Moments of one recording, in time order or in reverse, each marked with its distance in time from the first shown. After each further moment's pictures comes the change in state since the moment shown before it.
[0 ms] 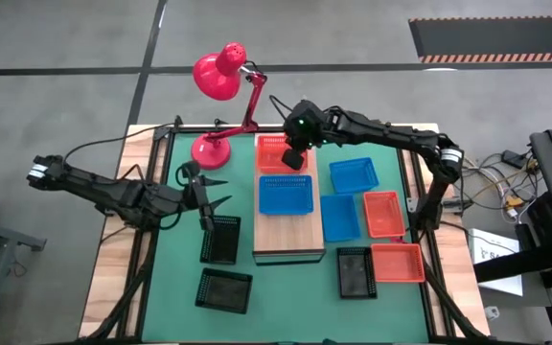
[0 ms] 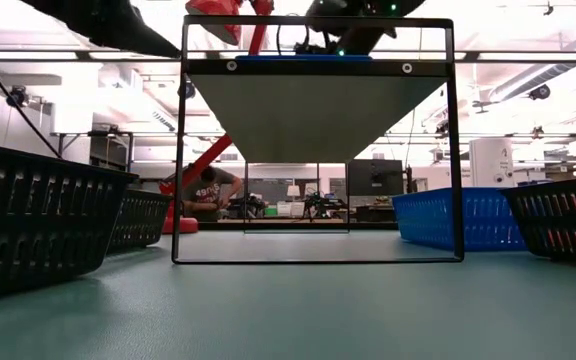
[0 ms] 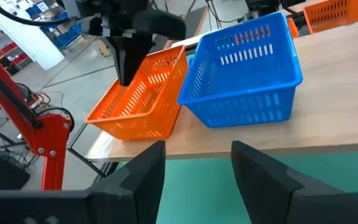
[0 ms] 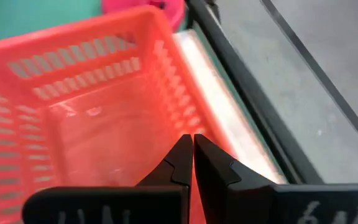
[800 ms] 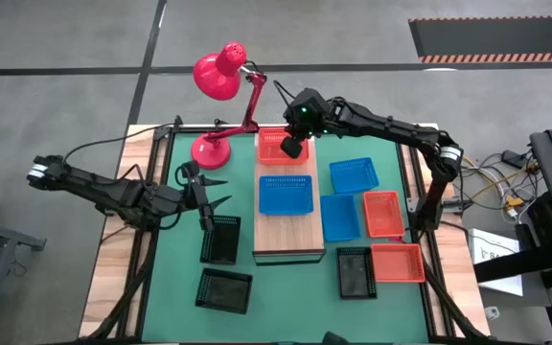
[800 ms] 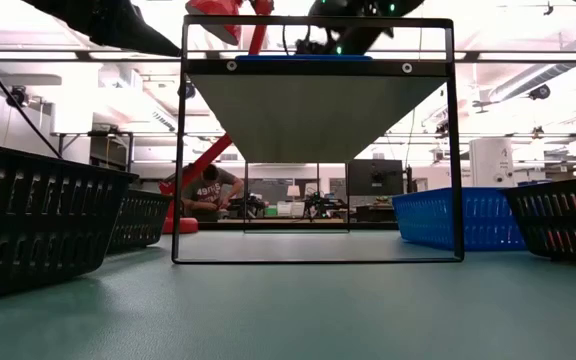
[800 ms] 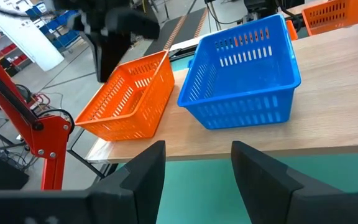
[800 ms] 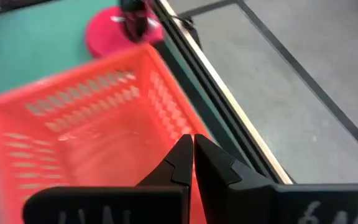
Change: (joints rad) left arm 0.000 0.002 0.002 0.005 0.001 0.002; right arm -0.043 0.004 0.056 0.026 -0.014 0.014
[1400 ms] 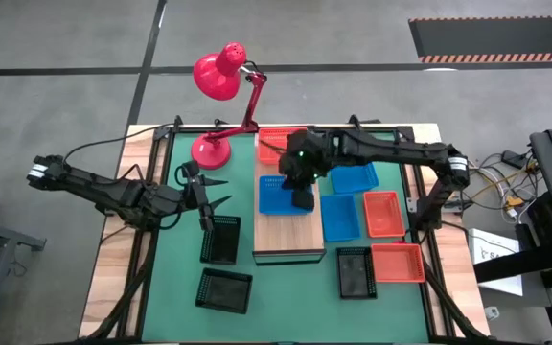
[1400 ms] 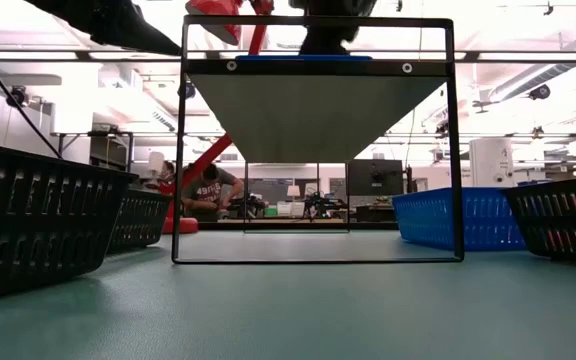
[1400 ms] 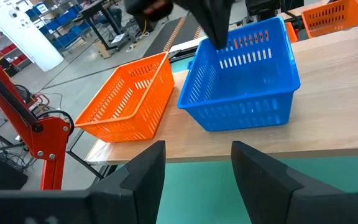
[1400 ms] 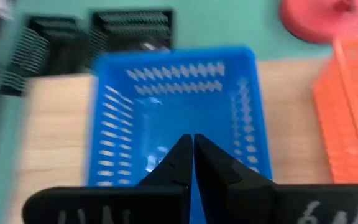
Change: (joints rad) left arm 0.000 0.003 0.003 0.005 0.002 0.000; right arm 0.285 -0.060 0.023 -0.233 -0.238 -0.031
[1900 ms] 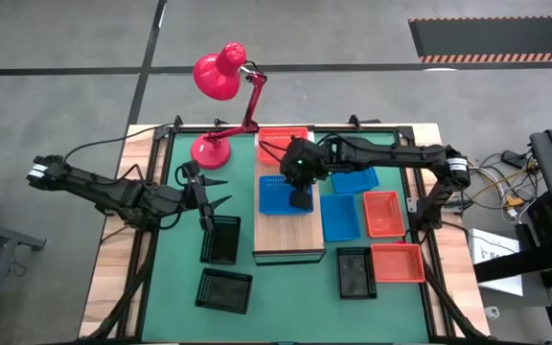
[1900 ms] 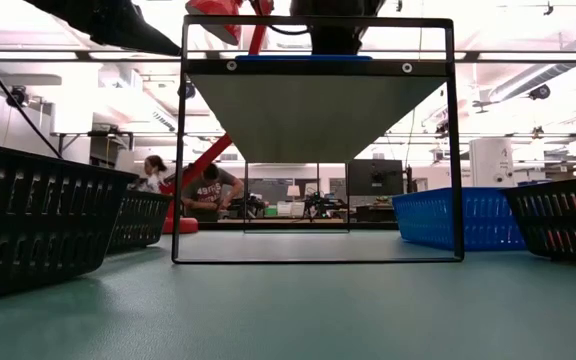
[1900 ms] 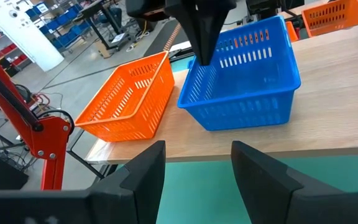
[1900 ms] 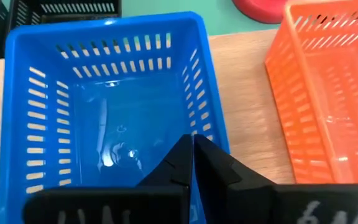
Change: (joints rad) left arm 0.000 0.000 0.000 -0.003 -0.001 0.000; right arm 0.027 0.000 -0.056 0.014 0.201 0.026
